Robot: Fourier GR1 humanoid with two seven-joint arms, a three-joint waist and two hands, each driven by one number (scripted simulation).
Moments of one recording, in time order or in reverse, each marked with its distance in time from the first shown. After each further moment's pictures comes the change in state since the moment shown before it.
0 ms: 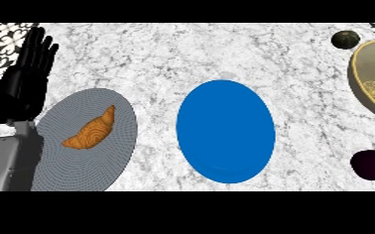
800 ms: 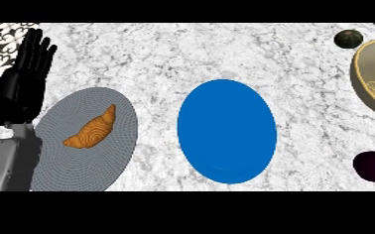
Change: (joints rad) left arm 0.014 0.001 0.007 -0.007 0.003 -0.012 -0.015; right arm -0.075 0.030 -0.257 0.173 -0.278 0.086 0.099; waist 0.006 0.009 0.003
